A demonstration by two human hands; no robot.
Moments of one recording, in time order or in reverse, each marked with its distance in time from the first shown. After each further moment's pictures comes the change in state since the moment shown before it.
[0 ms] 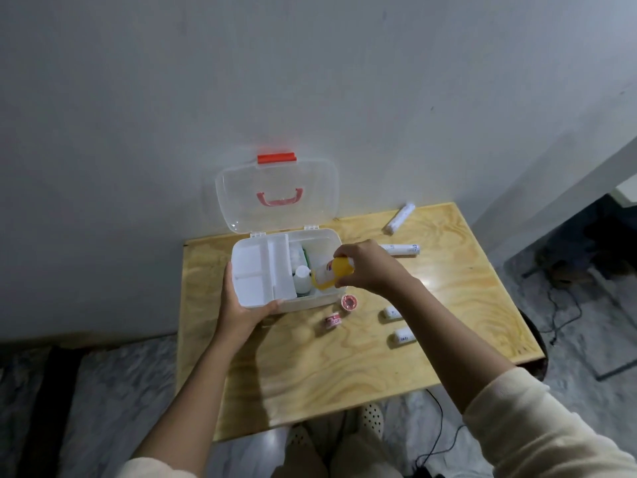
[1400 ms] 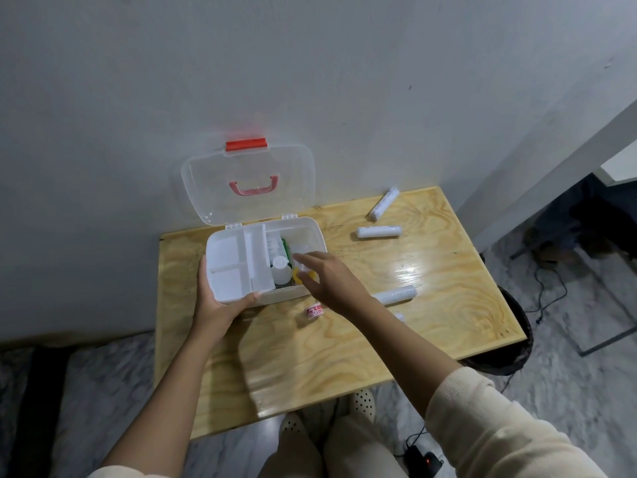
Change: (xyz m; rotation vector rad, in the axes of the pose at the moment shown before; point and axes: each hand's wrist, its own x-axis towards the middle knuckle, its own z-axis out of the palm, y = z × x) left_hand -0.003 -0.004 0.002 0.048 0.017 -0.046; right_hand -0.012 -0.002 0.057 0.157 0.162 -0.119
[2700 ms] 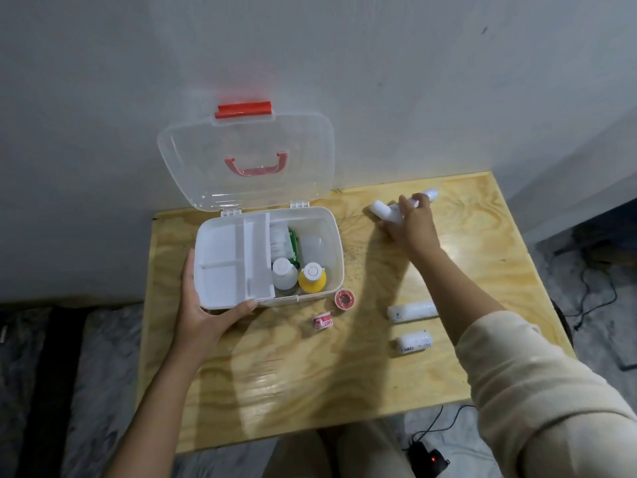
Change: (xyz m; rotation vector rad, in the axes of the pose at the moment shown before) left_hand -0.007 0.003 0.006 -0.001 0.100 -0.119; right_hand 0.088 0.165 -0.018 -0.037 0.205 0.441
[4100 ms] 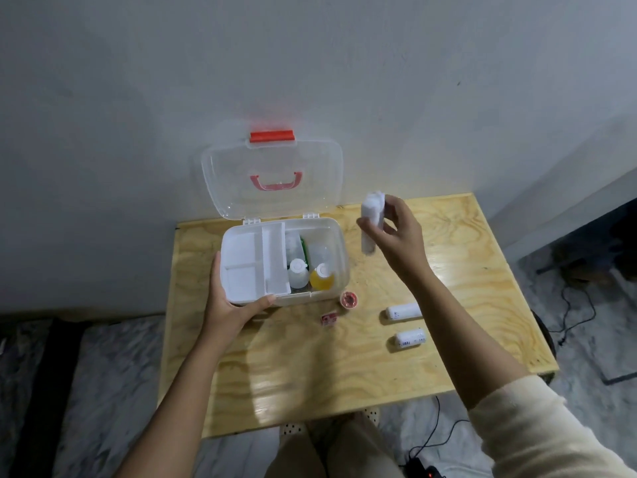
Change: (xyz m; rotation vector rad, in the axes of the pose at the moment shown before) left_hand -0.001 0.000 -0.005 -0.060 -0.081 0.062; right_hand -0.088 -0.089 -0.053 0.714 0.060 -0.151
